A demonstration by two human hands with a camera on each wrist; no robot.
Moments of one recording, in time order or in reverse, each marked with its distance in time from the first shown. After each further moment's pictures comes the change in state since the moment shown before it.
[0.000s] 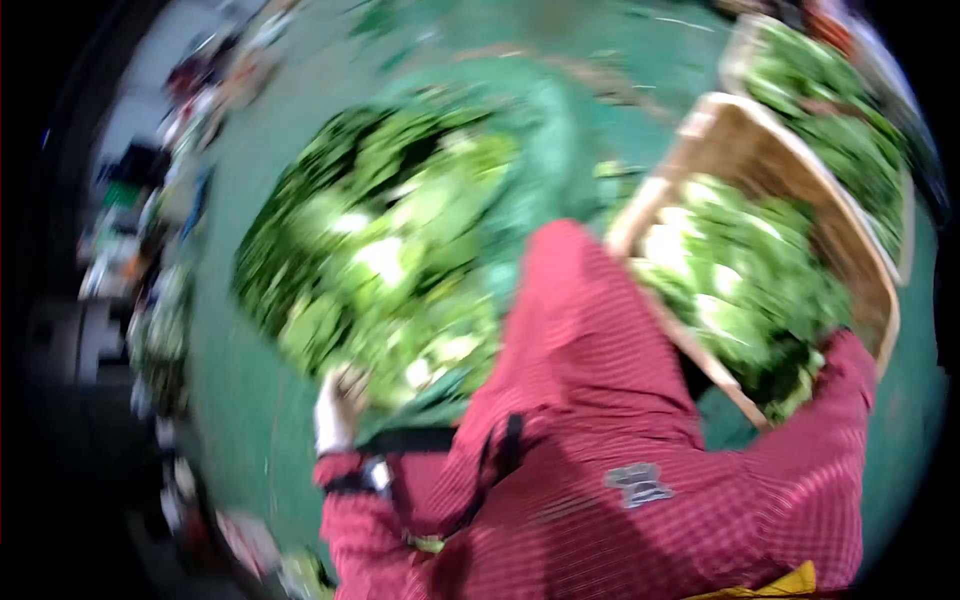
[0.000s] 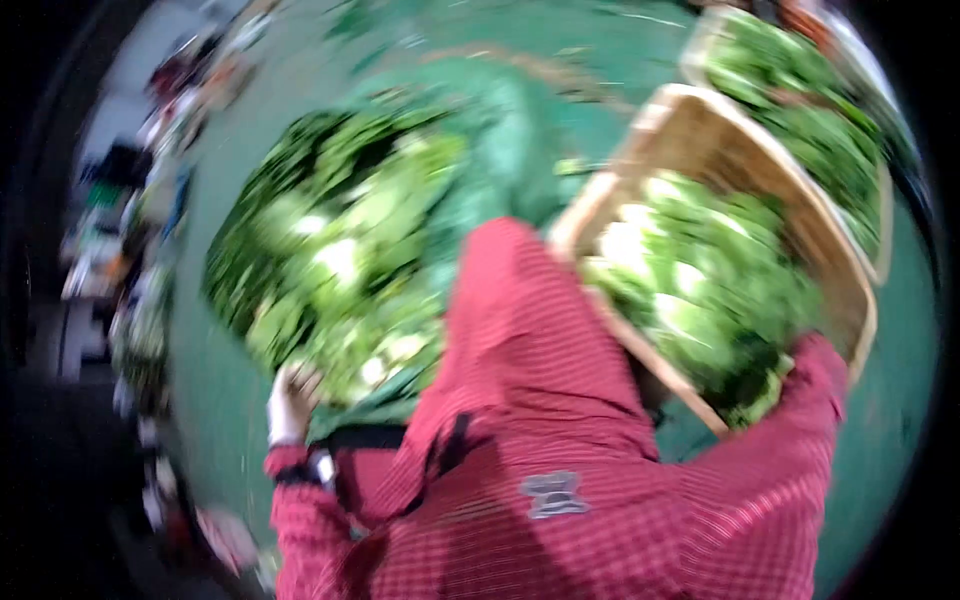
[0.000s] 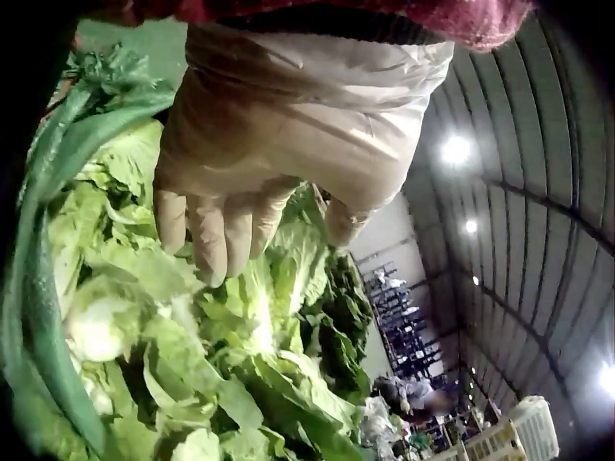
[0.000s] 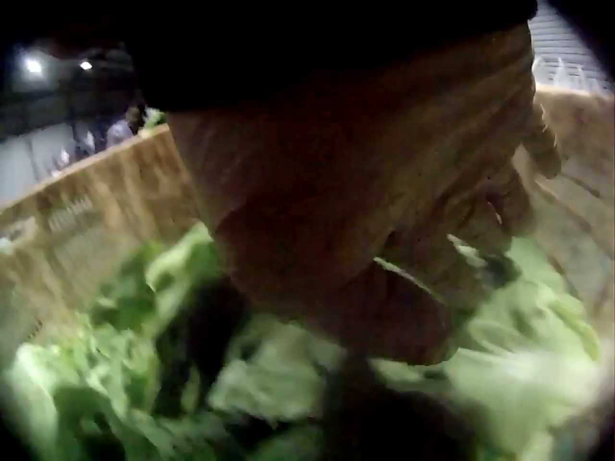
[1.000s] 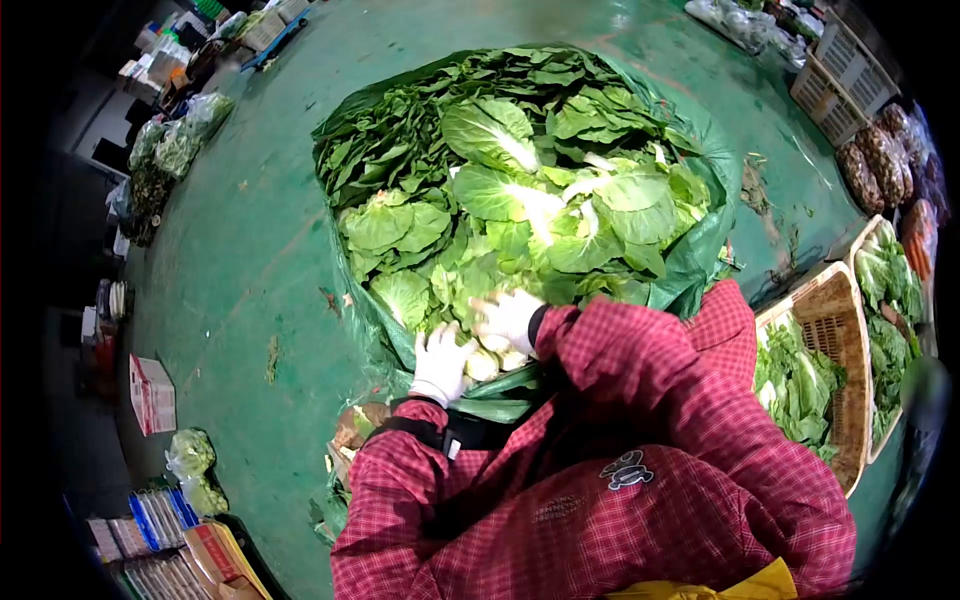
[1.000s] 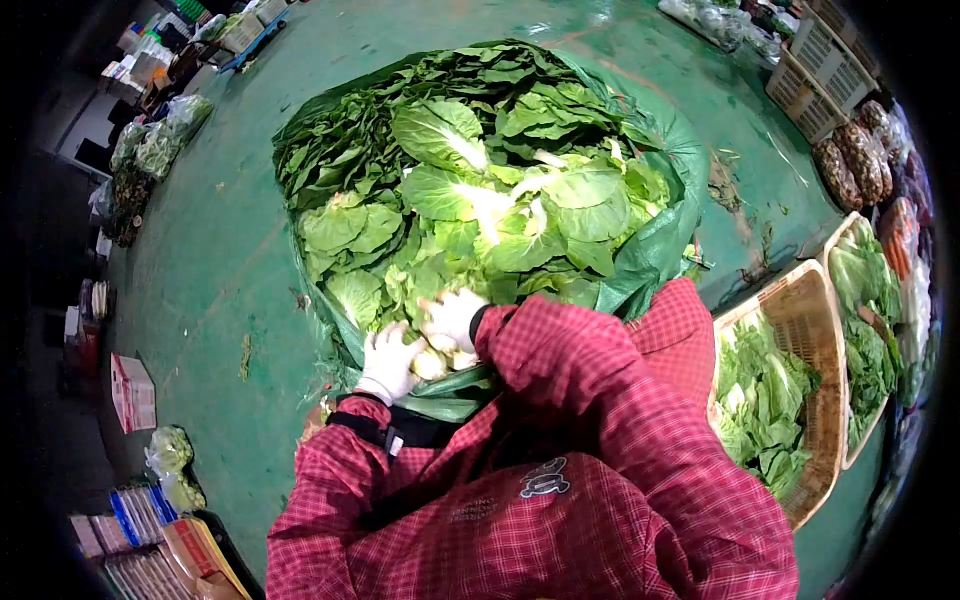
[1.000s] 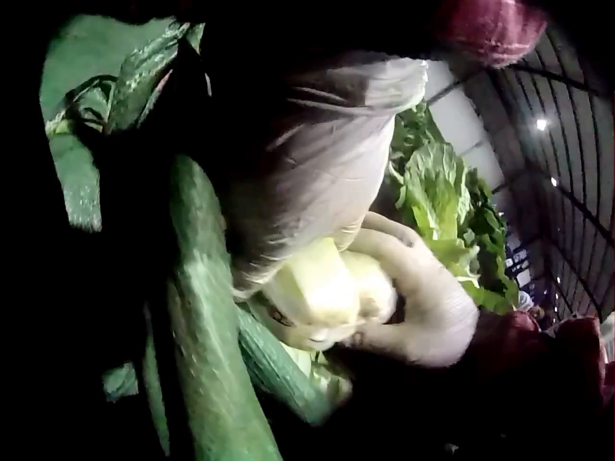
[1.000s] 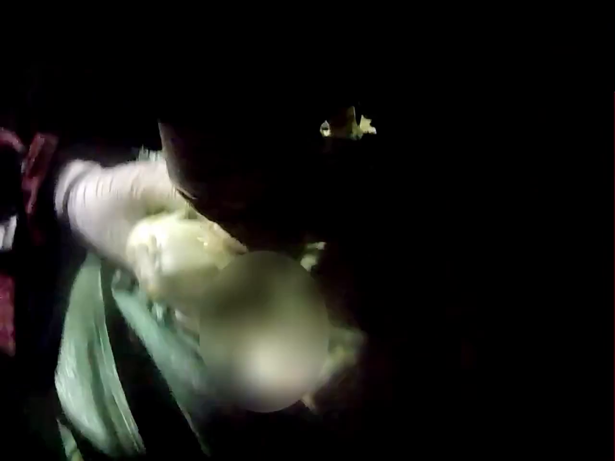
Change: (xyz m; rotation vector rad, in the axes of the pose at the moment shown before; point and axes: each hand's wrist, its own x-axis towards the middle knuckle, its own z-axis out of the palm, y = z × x) left_hand 0.038 -0.101 -0.047 1.634 -0.007 0.494; right_hand -0.334 -0.816 -0.092 -0.458 0.144 -1.940
